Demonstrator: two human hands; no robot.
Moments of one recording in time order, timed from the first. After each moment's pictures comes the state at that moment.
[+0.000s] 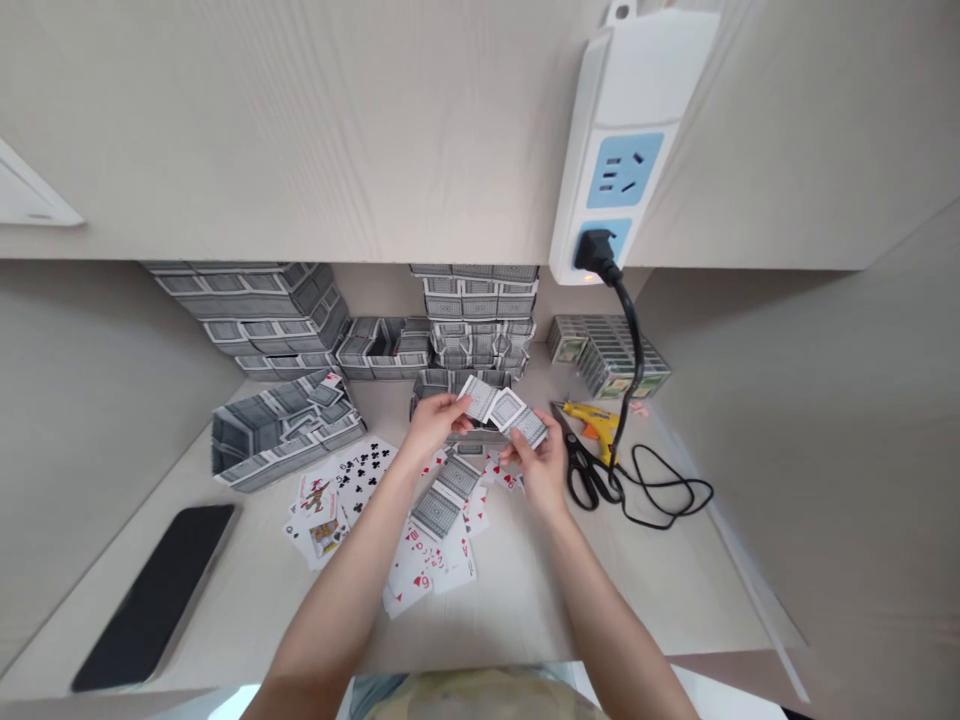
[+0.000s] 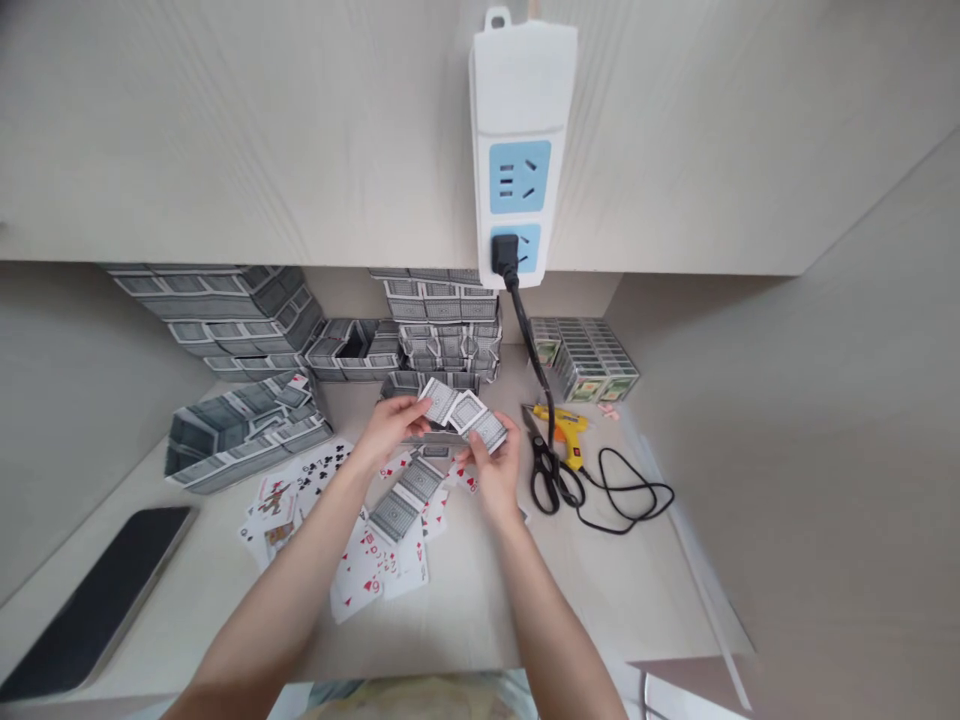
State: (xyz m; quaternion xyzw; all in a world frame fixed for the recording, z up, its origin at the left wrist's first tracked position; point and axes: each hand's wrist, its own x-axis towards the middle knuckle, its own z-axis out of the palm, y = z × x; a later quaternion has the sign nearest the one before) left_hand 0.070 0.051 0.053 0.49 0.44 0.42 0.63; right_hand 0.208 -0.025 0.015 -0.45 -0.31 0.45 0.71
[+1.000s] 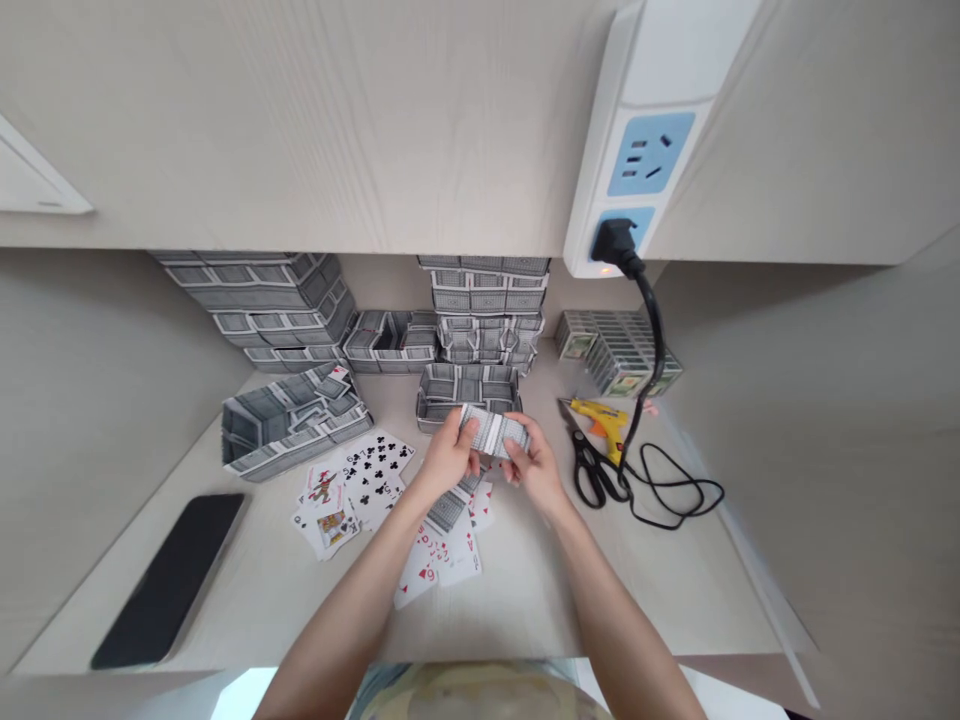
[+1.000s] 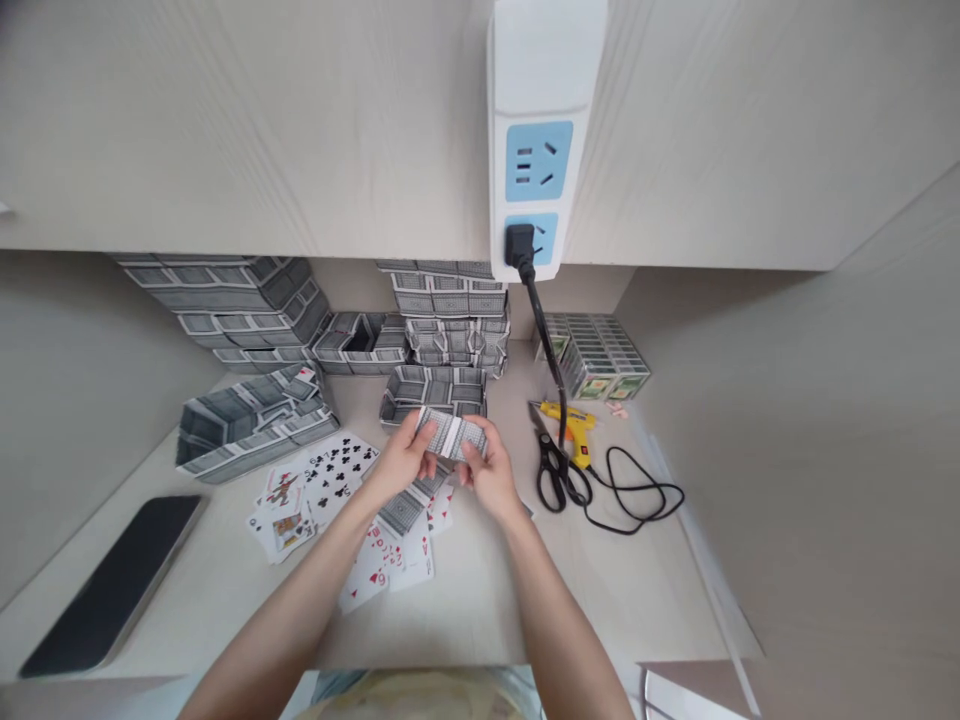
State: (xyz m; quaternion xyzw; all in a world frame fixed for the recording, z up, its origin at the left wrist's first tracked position) left_hand 0.071 0.011 0.028 0.60 0.47 0.38 0.53; right_hand 0.206 -0.030 0.017 -0.43 -0.42 0.54 0.59
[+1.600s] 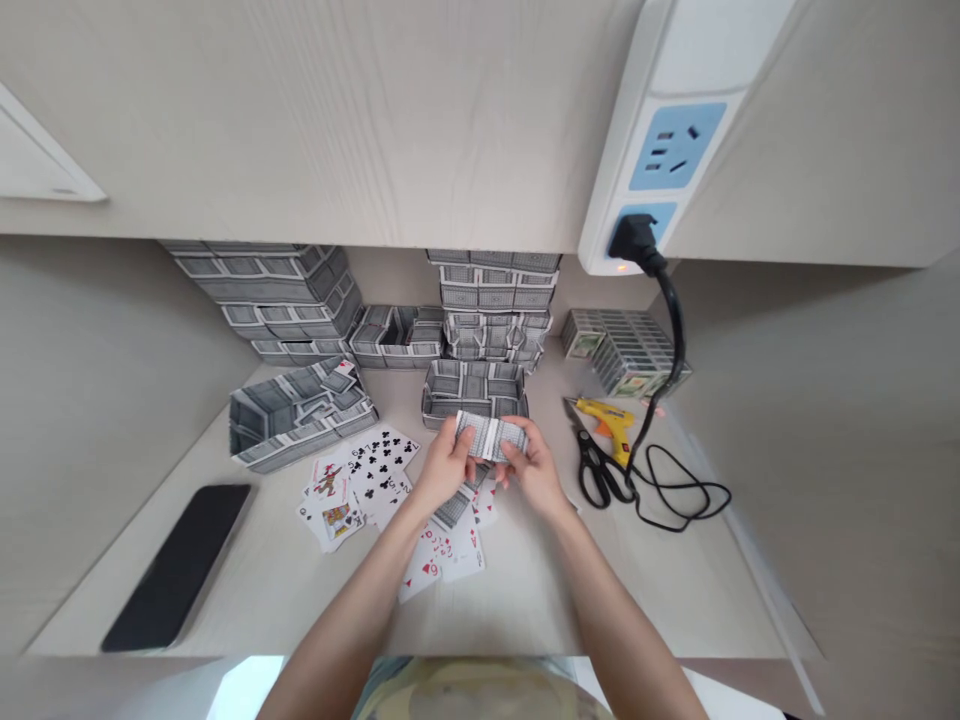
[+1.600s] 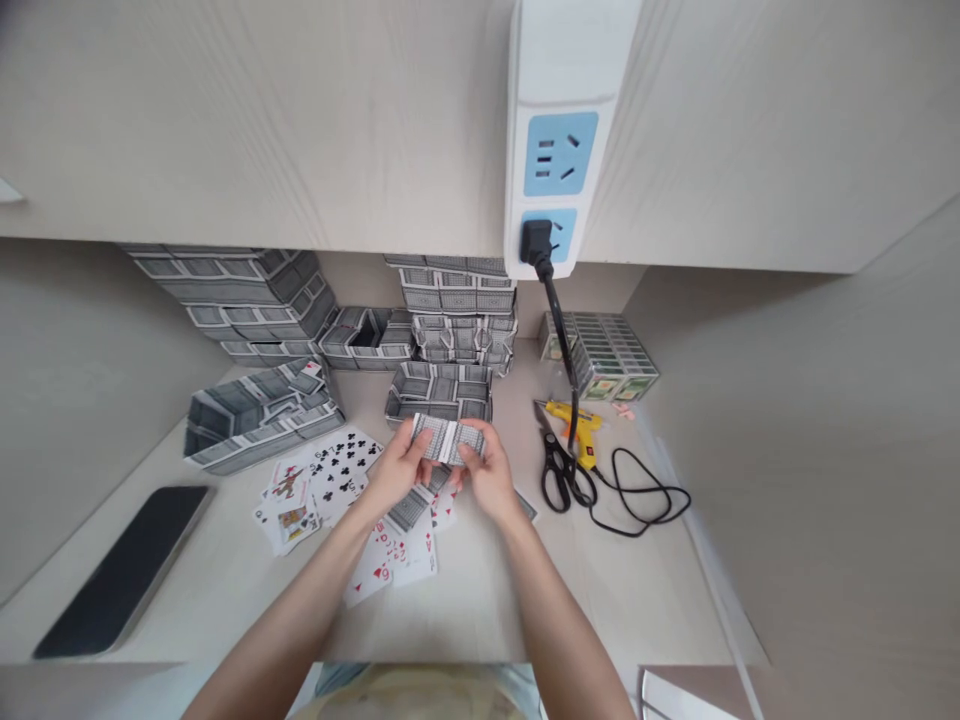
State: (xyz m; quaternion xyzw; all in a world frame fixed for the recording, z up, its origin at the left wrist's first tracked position) left_hand 0.061 -0.002 0.014 0.57 0.48 0.40 0.53; right_hand 0.200 -0.030 0.008 -0.40 -0.41 0.58 0.58
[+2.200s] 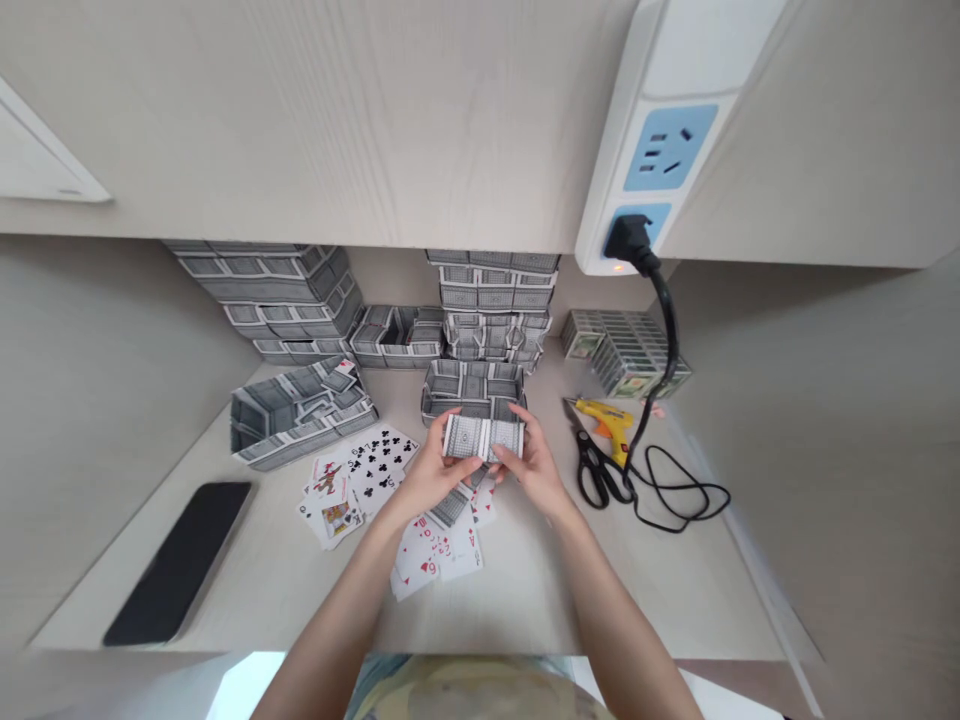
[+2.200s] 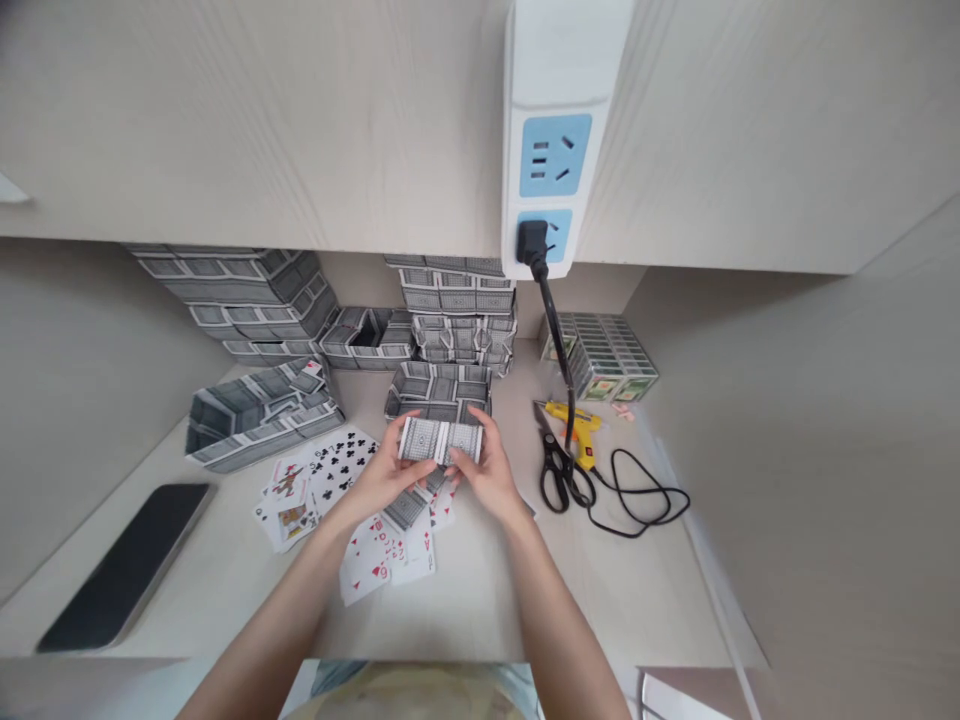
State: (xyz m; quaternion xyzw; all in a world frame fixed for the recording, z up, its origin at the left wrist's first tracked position) left_hand 0.040 -0.016 0.030 0.58 0.43 0.37 0.58; right_hand 0.204 -0.034 0.019 -0.42 -0.45 0.55 0.57
